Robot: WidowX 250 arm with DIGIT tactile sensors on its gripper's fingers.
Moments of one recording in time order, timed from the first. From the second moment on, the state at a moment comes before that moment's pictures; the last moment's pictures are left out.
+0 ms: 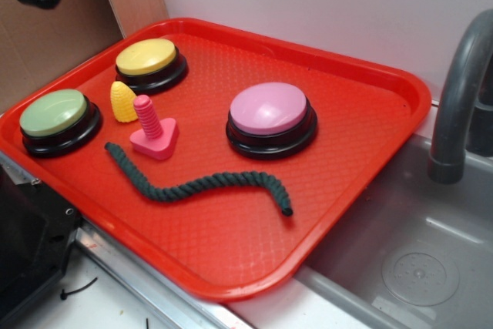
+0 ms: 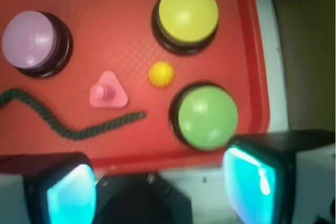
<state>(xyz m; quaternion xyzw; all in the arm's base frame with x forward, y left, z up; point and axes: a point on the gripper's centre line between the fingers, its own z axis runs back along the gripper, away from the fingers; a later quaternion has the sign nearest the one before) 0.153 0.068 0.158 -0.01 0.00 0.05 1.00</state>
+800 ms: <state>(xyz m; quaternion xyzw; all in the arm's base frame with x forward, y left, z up) 0.144 0.097 0.065 0.00 0.01 0.00 1.00</state>
